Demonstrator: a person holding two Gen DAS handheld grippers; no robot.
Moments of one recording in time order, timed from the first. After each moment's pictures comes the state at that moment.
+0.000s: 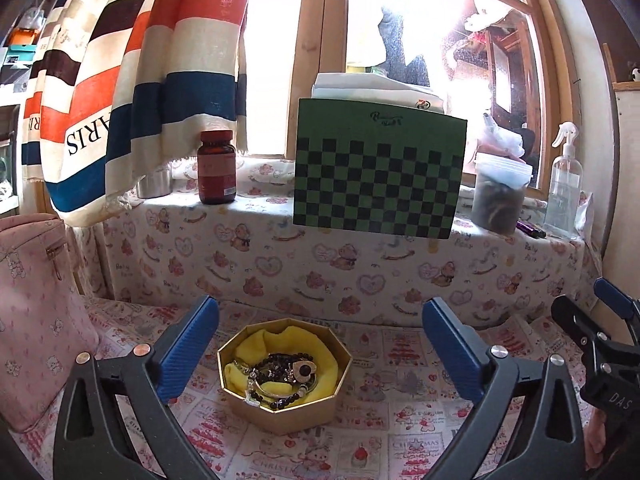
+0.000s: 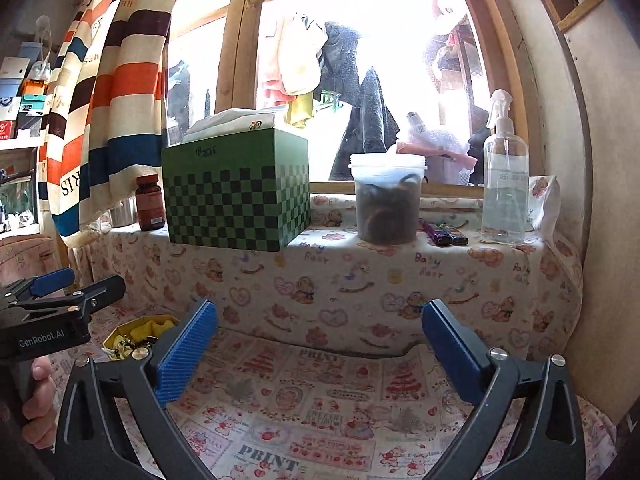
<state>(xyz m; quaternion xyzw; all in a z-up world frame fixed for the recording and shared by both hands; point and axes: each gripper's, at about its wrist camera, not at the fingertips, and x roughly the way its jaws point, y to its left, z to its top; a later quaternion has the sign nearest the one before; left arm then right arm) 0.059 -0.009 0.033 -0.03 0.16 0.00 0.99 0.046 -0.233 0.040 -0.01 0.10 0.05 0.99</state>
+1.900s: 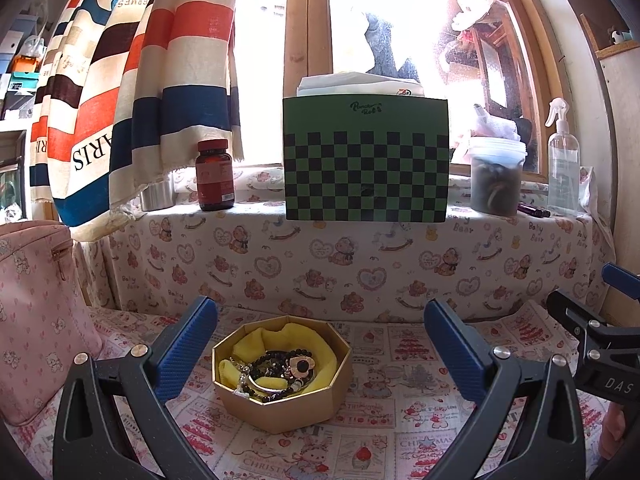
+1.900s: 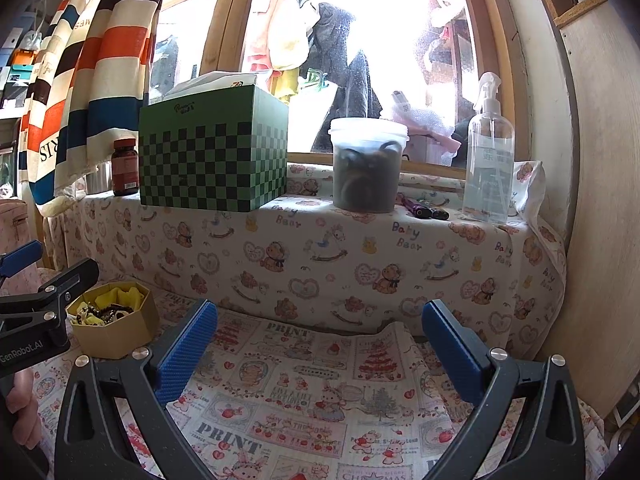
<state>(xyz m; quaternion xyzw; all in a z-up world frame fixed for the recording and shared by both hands) 0.050 -0.027 0.009 0.00 0.12 0.01 0.99 0.054 -0.236 0.014 -0.04 0.13 0.01 0.99</state>
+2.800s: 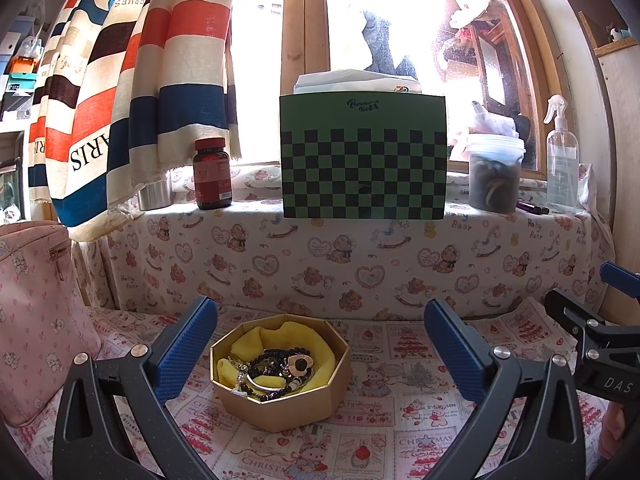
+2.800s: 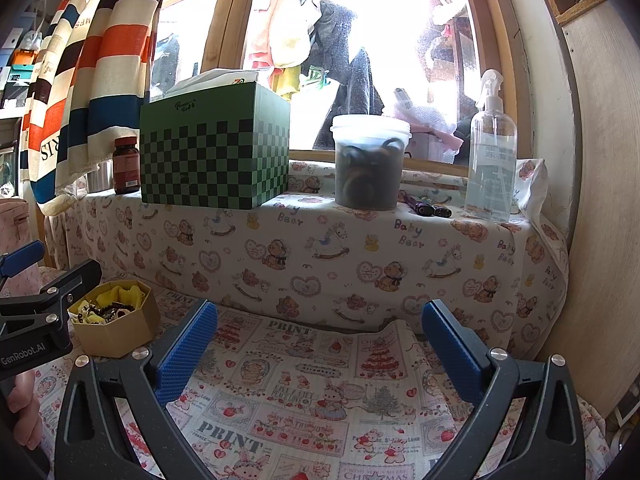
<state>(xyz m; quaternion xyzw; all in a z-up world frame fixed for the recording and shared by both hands) 0.050 -0.029 0.008 0.00 0.12 0.01 0.99 0.055 -0.236 0.014 -0.04 0.13 0.01 0.99</state>
